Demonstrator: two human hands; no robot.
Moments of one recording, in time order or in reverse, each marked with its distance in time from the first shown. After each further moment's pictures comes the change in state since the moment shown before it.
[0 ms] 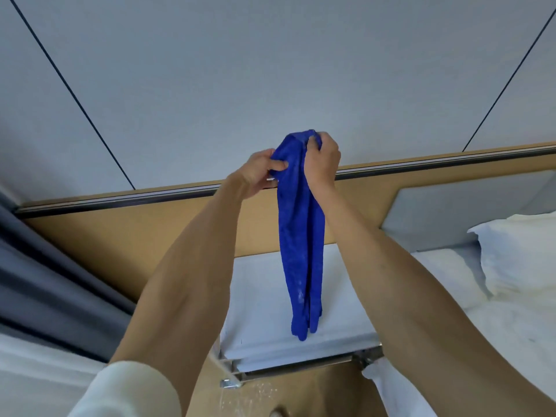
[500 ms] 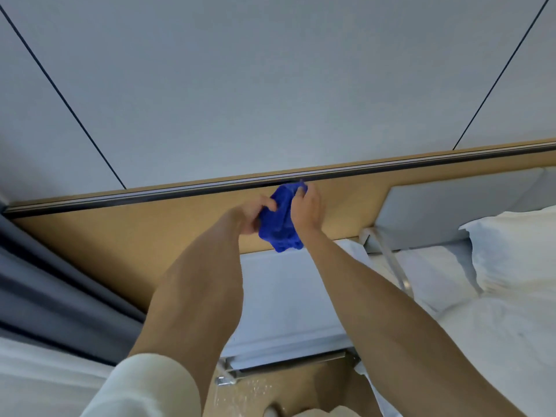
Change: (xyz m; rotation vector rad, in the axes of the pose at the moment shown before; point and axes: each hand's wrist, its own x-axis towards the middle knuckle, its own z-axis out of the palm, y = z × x) left_hand -0.016 -0.067 0.027 -0.048 -0.050 -0.367; right_hand -0.062 0.065 -0.010 -0.236 -0.098 0.200
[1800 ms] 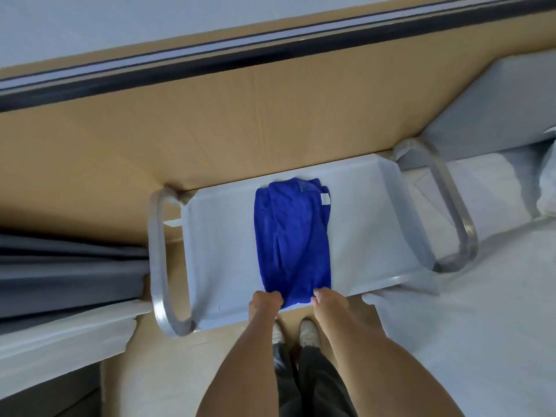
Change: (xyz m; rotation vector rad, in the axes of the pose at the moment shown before) left_hand 0.167 -0.397 0.035 0.266 0.403 -0.942; right_hand -0.094 0.390 0.112 0.089 -0.189 1.376
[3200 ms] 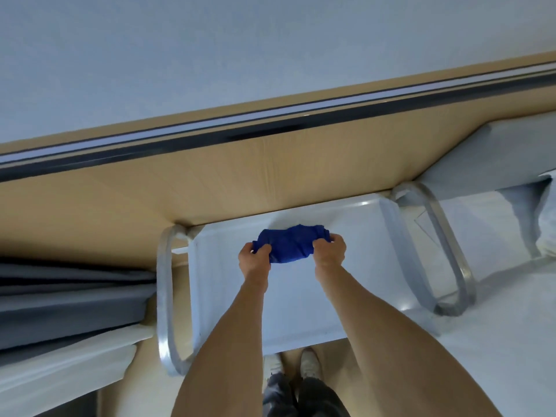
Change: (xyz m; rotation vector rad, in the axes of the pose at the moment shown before) left_hand -0.031 0.144 -0.095 -0.789 0.210 0.389; right_hand -0.049 -0.192 0.048 0.166 0.065 -0.449
